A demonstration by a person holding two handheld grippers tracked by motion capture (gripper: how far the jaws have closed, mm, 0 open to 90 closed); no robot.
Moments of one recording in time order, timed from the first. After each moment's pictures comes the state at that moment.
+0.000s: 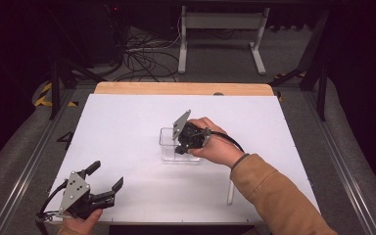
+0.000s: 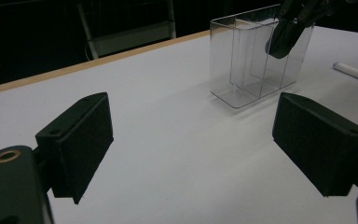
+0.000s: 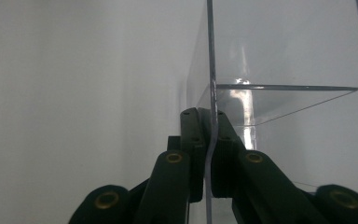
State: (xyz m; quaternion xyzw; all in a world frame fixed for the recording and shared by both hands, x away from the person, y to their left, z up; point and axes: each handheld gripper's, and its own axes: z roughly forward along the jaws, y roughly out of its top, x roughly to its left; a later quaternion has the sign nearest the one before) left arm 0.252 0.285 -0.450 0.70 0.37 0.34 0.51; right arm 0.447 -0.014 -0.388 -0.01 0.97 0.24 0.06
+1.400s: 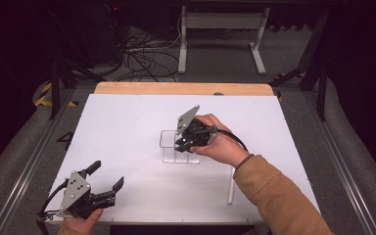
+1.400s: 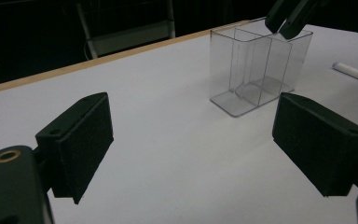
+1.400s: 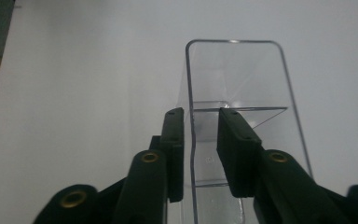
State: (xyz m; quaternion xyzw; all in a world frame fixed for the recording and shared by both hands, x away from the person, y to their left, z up) left arm 0.253 0.283 -0.450 0.70 0.37 0.34 0.51; right arm 0.441 -0.029 -0.367 0.00 0.95 0.31 0.08
